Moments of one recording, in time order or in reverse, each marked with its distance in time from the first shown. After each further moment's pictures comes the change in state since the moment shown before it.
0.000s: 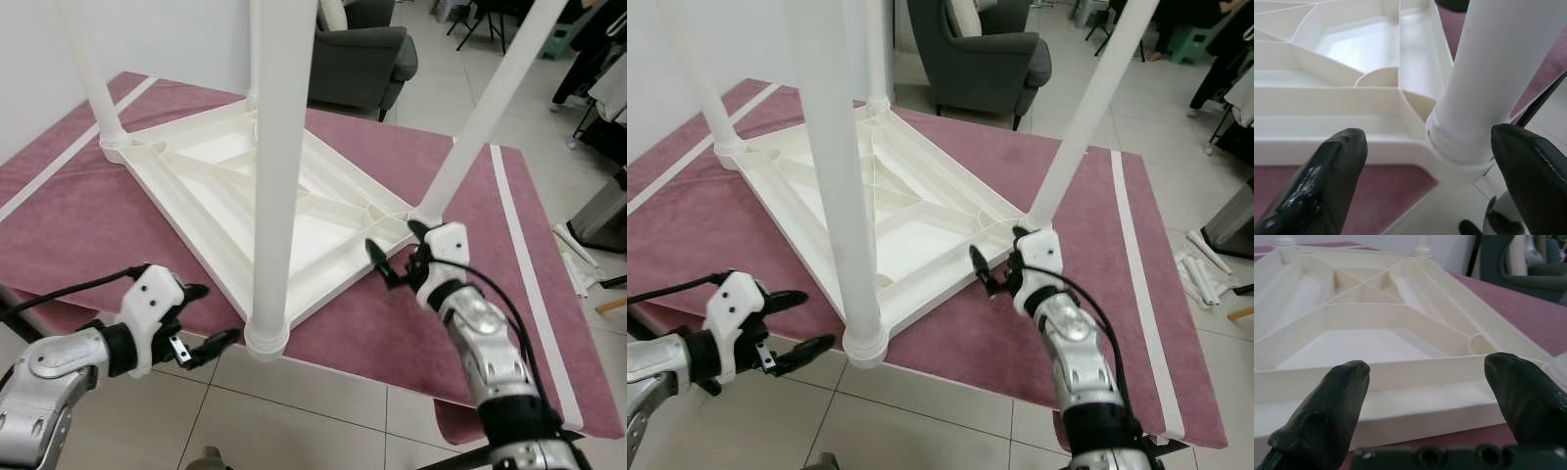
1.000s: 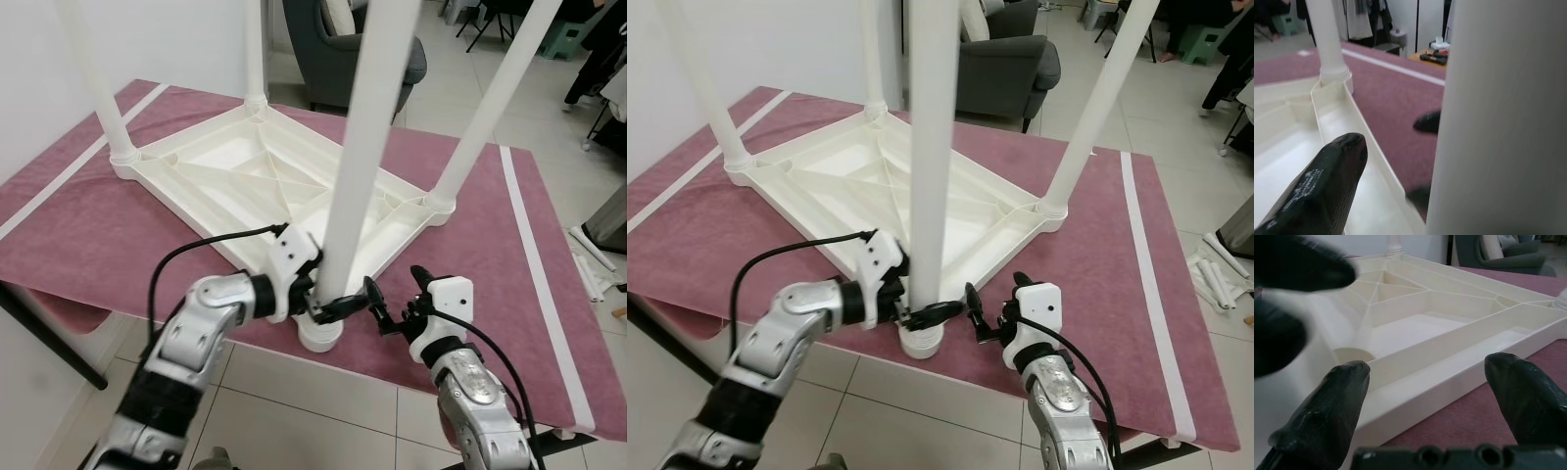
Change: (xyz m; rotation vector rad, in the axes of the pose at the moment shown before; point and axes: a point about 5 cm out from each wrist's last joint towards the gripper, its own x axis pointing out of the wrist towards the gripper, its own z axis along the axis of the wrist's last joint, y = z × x) left arm 0.139 -0.006 0.071 0.047 -0.265 -0.227; right arm -0.042 0.033 0.004 0.124 0.029 -0.108
